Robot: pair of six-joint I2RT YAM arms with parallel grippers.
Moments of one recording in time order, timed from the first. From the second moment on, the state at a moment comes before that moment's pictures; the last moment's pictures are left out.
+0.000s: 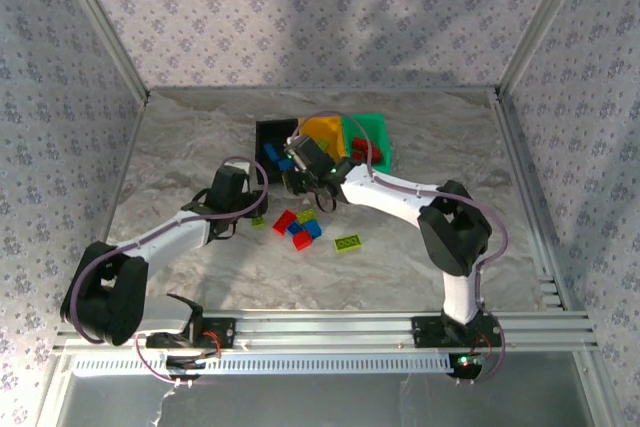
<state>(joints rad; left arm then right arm) -0.43 1.32 0.62 -0.13 -0.12 -0.34 0.85 1.91 1.47 -0.38 0.14 0.39</state>
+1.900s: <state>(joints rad) -0.42 1.29 0.61 -0.09 -0.05 -0.37 0.89 1.82 1.31 -0.47 0.14 0.44</state>
